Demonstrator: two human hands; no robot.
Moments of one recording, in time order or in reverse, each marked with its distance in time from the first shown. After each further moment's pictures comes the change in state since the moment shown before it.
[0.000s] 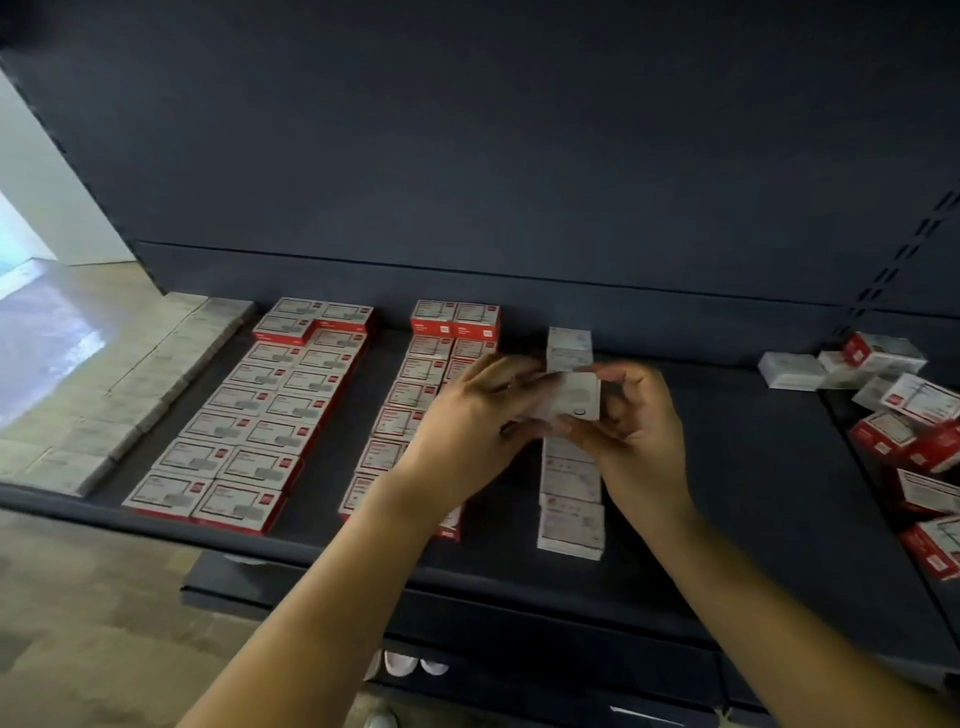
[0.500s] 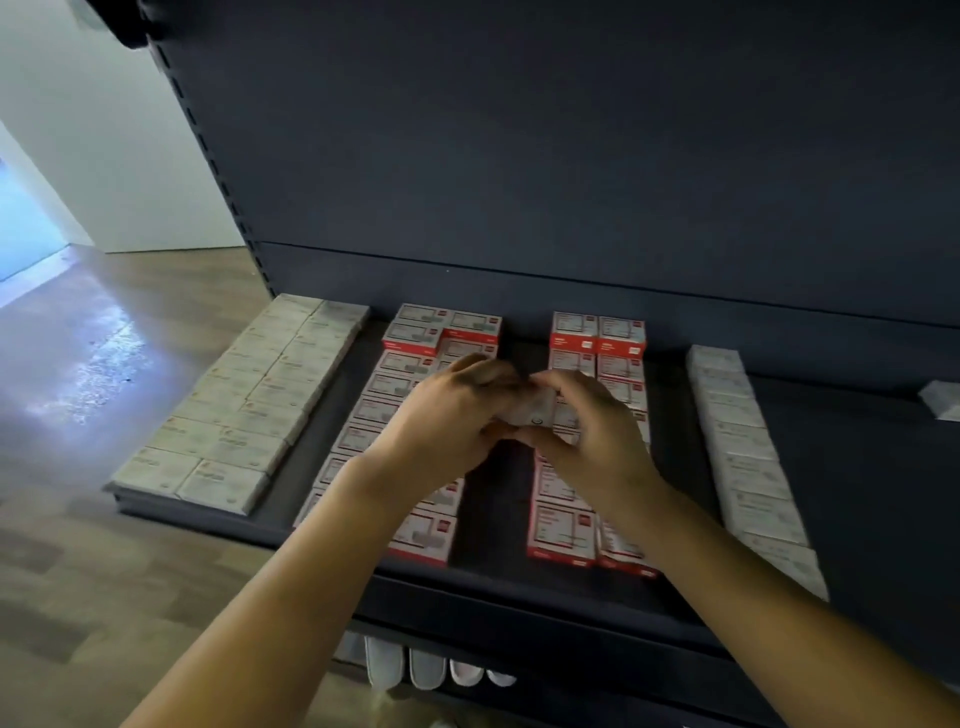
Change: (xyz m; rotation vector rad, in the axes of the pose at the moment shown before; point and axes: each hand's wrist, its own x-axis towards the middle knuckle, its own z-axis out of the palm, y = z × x) left_hand -0.064 -0.132 -0.116 0.051 -0.183 -0.026; right_hand 0.029 0.011 0.181 -0.684 -0.302 -0.225
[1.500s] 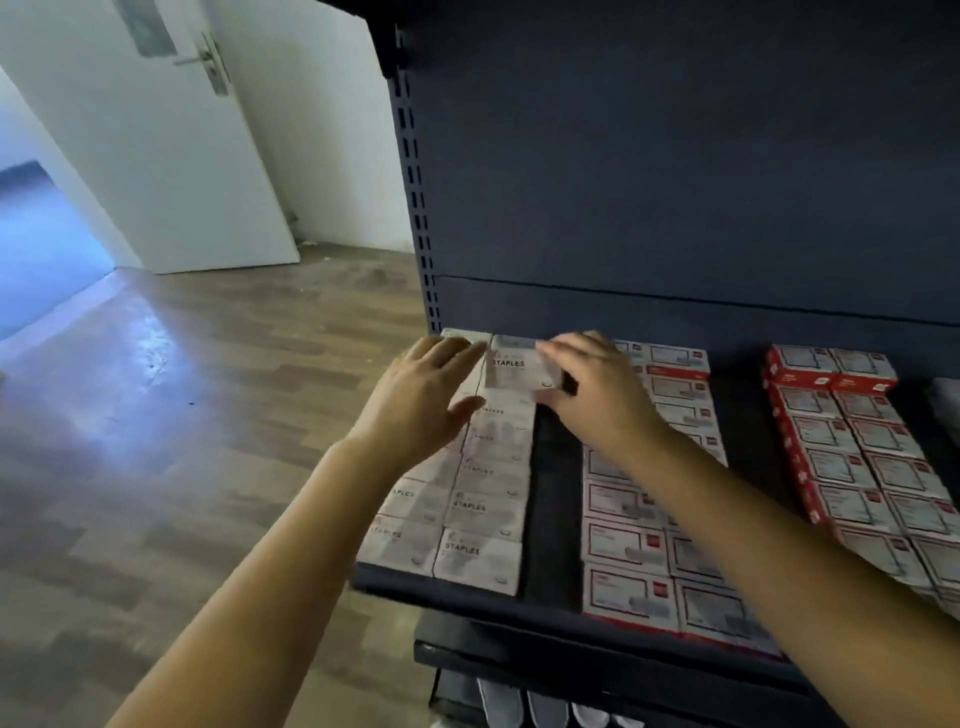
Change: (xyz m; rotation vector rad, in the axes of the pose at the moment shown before) left_hand -0.101 -0.227 -0.109 0.233 -0.018 -0.199; right_hand 0.148 -0.106 0.171 -0.338 -0.109 0.054
